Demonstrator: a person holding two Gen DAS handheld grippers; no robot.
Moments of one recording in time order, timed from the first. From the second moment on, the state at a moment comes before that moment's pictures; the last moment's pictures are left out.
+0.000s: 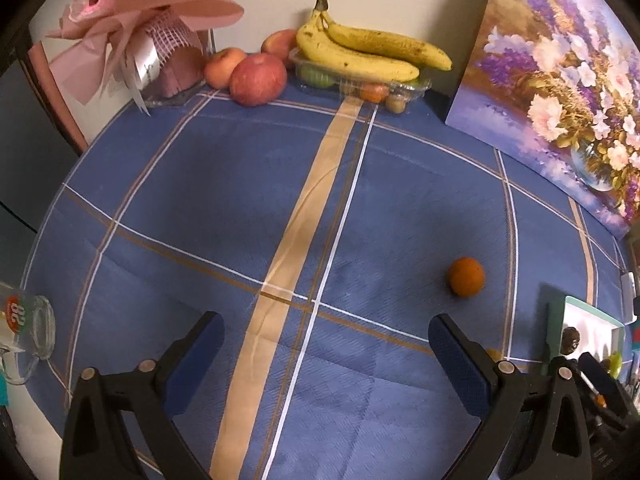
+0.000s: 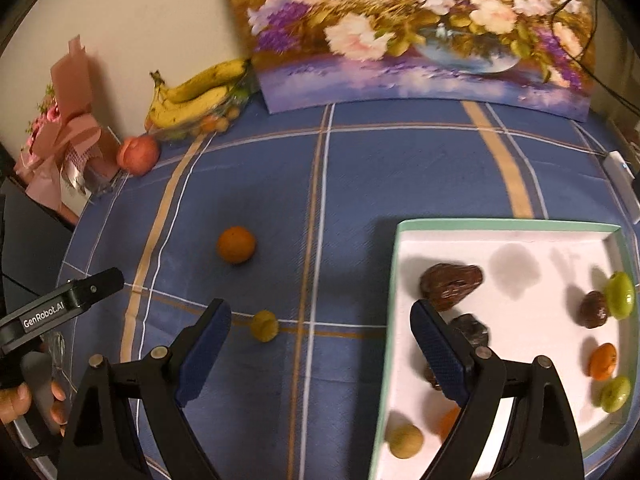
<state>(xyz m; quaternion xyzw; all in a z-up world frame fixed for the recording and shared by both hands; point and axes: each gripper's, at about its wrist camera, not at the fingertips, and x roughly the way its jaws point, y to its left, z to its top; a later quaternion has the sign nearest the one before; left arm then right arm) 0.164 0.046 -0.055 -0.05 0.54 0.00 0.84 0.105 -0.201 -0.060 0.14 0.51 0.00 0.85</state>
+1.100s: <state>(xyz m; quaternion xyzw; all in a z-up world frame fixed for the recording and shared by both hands) 0.180 0.040 -0.083 -0.05 0.57 0.00 0.82 0.131 -0.151 -0.111 0.12 0.56 0.07 0.82</state>
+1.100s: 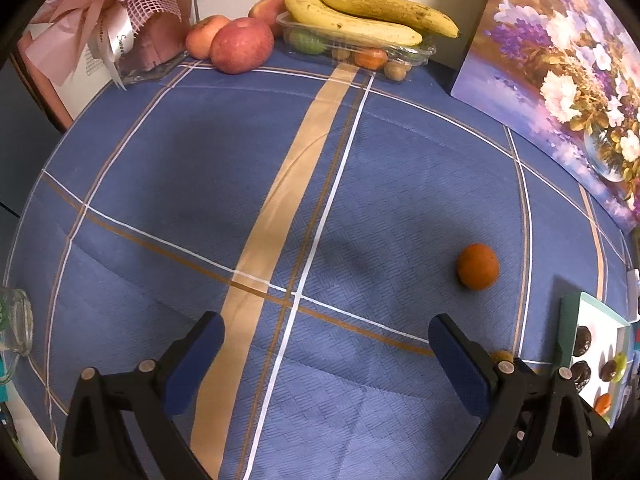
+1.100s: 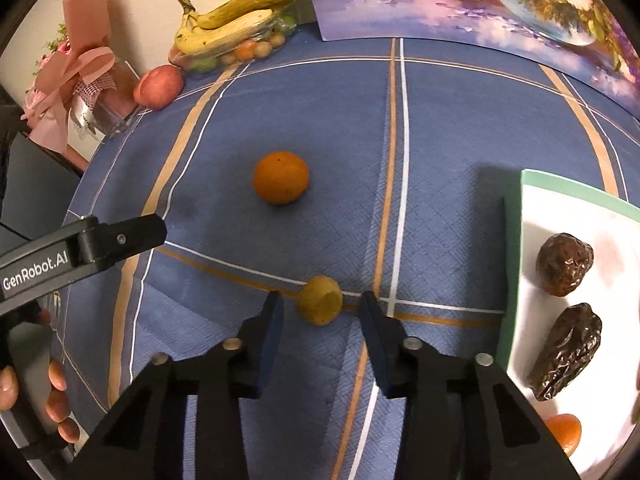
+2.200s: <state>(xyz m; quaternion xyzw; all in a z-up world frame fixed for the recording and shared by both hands) 0.203 -0.007 -0.084 -0.13 0.54 -0.09 0.83 0.116 -0.231 -0.059 0.16 0.49 0.00 0.86</state>
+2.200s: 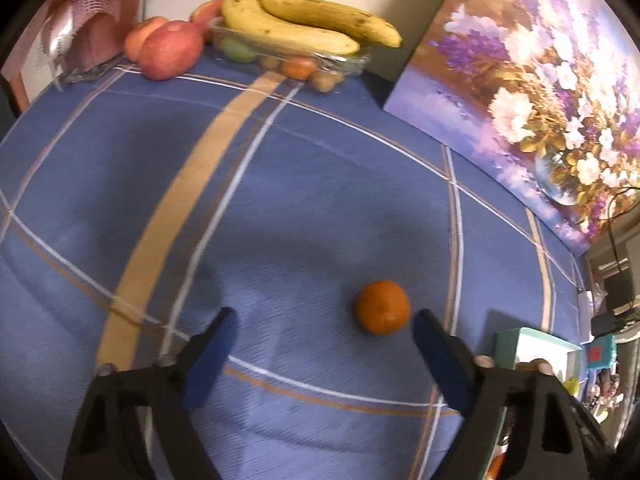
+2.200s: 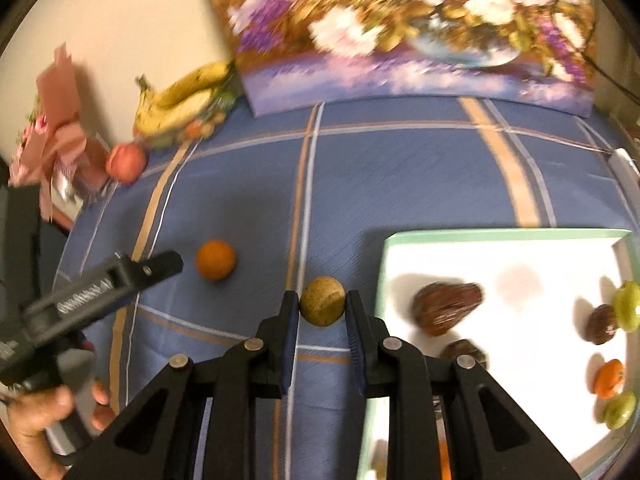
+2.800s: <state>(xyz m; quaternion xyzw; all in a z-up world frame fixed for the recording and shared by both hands) 0.208 -0.043 -0.092 -0.12 0.52 -0.12 0.83 0.112 -0.251 -0.045 0.18 0.48 -0.01 0.86</state>
